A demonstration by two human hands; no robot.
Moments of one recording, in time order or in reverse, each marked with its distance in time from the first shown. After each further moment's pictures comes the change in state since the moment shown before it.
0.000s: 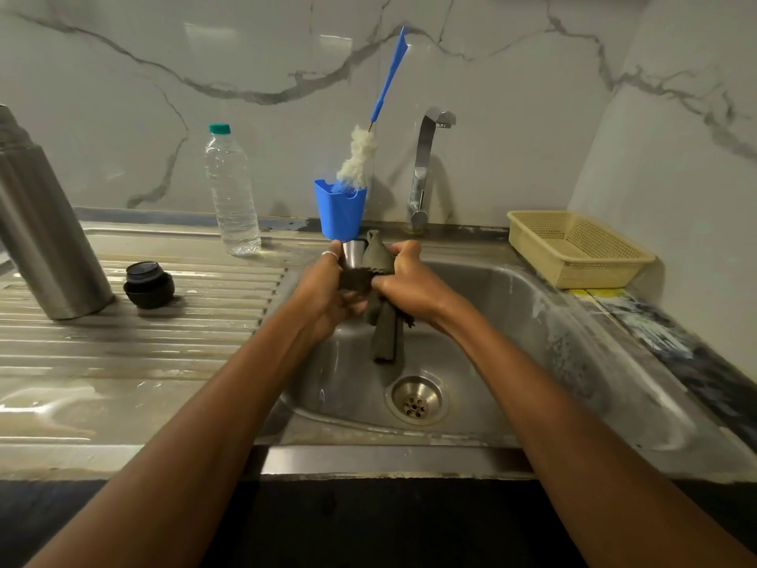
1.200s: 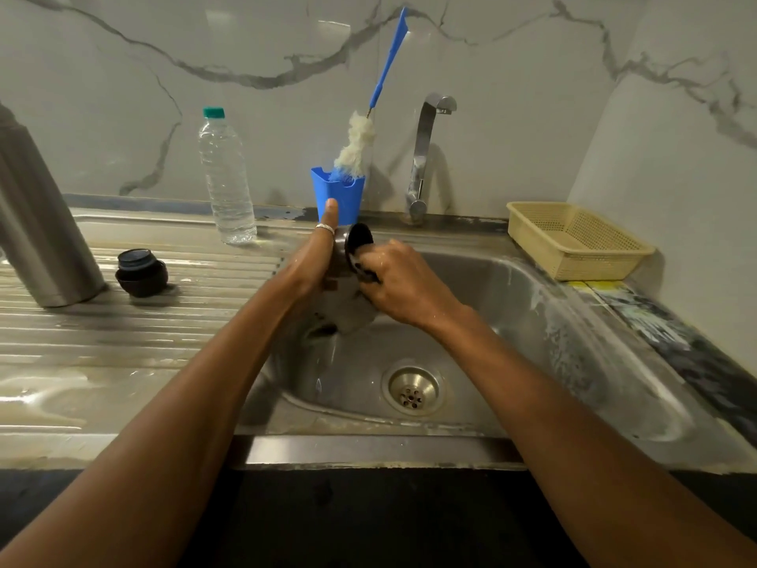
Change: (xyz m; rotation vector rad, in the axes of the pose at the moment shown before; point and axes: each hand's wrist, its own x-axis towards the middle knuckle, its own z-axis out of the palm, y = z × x) left_hand 0.029 0.011 -0.019 0.325 -0.121 0.156; right_hand -0.004 0.009 0.013 -0.576 0.191 -0.567
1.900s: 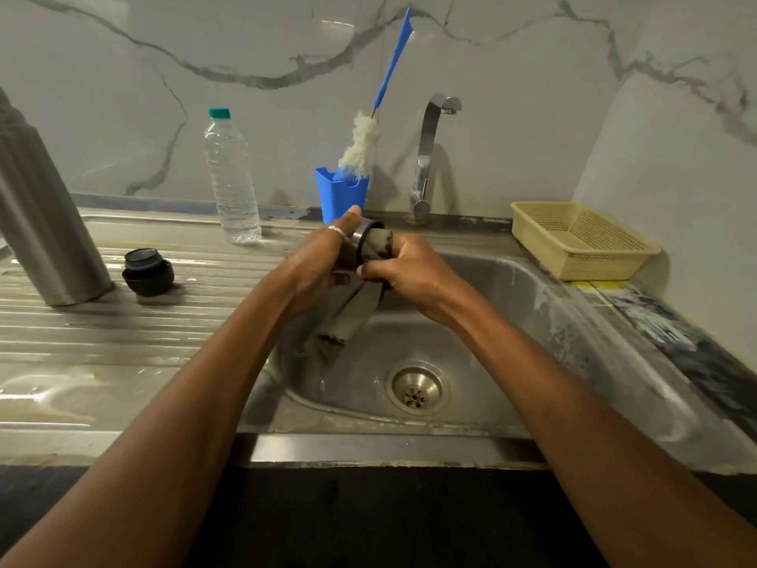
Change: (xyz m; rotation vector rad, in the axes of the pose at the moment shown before) left_hand -0.003 0.004 0.000 -0.046 -0.061 0.092; right_hand 0.012 0.004 -0.006 0.777 -0.053 0.445
